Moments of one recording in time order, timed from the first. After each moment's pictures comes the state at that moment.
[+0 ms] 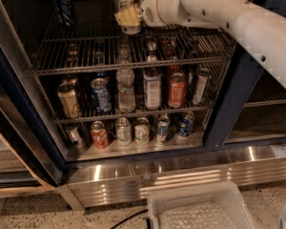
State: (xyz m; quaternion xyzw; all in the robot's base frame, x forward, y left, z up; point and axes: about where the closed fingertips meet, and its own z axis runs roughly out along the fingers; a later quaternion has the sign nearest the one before) arm 0.751 0.023 0.989 -0.36 0.72 0.18 0.56
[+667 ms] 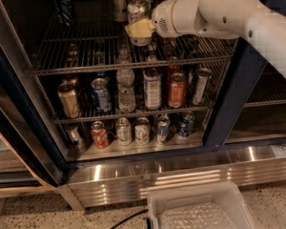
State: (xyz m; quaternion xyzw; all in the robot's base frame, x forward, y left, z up) arm 0.716 -0.002 0.971 -0.38 0.72 0.19 0.54
